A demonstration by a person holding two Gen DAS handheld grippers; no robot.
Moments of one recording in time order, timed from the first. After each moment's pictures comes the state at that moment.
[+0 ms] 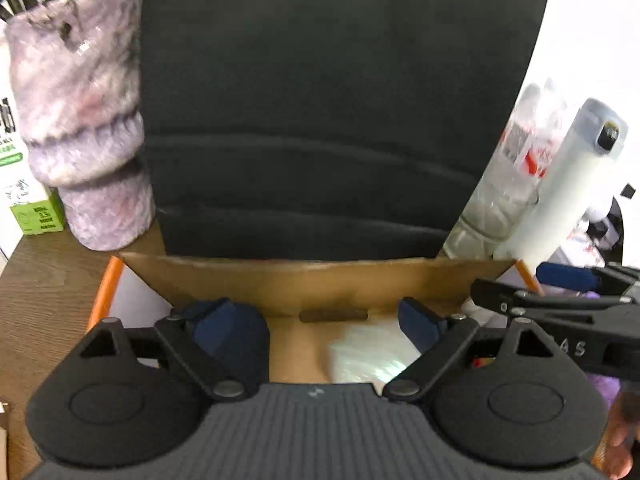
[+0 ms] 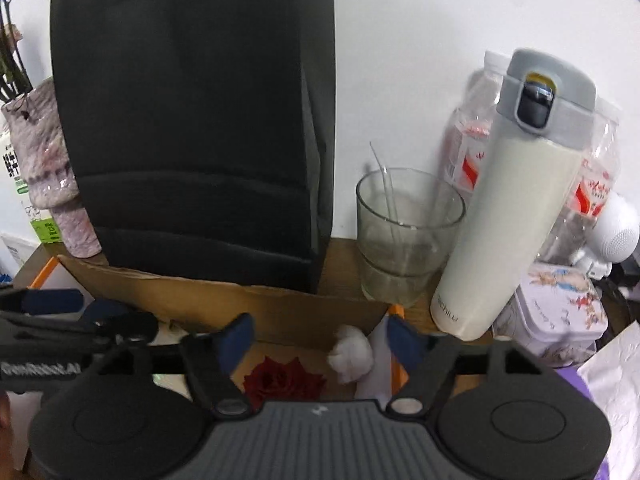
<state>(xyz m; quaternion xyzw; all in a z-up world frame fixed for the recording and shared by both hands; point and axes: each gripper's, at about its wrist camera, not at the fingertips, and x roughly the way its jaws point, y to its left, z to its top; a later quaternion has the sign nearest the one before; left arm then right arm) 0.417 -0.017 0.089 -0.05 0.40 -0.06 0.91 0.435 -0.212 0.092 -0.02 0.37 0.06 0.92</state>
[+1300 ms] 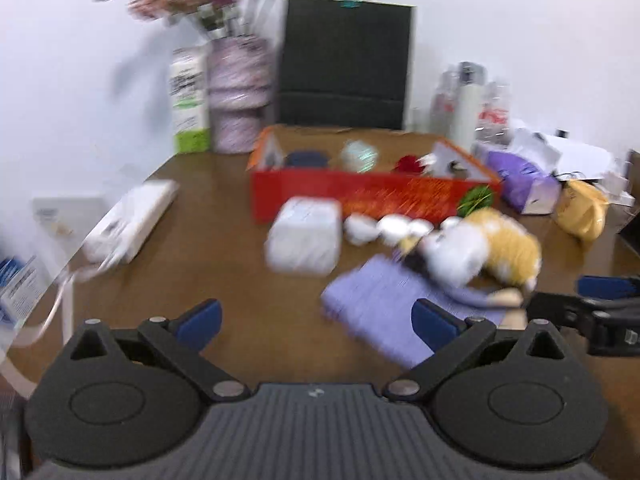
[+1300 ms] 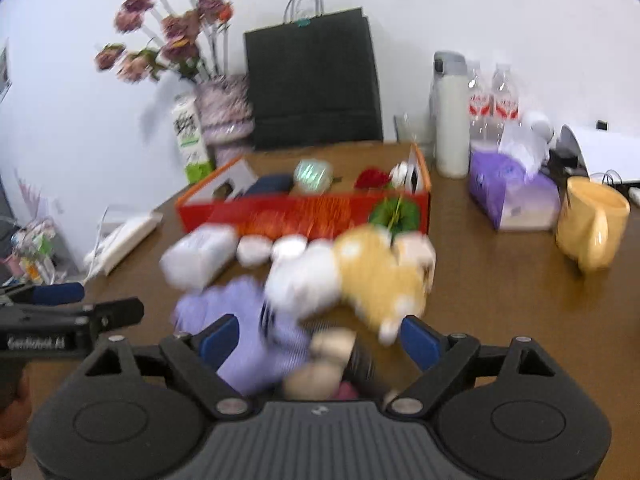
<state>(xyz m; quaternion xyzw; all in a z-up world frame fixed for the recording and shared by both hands) 0.013 0.022 0.063 -0.02 0.29 -0.01 0.96 0.020 -0.215 0.059 0.03 0.30 0.13 0.95</state>
